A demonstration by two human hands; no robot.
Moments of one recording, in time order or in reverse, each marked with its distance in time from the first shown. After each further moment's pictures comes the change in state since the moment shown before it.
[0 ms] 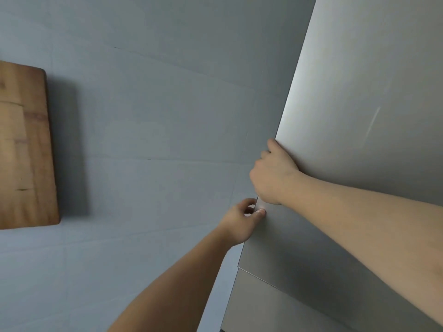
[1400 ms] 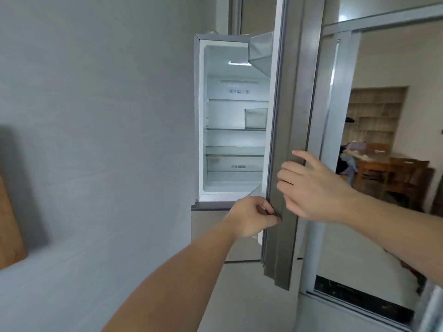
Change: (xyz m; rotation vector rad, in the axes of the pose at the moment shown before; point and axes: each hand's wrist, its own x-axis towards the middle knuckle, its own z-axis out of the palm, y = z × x) left_hand -0.314 0.104 -0.017 0.234 -0.652 0.367; right_hand -0.381 -0.044 -0.171 0.148 0.146 0.288
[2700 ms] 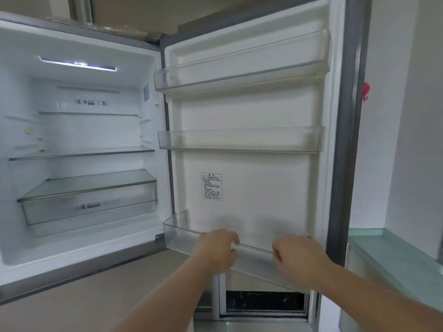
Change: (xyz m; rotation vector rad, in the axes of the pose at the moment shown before) left_hand 0.222 0.102 0.268 0.666 -0.257 0.362; right_hand -0.273 0.134 0.153 0.391 -0.805 0.876
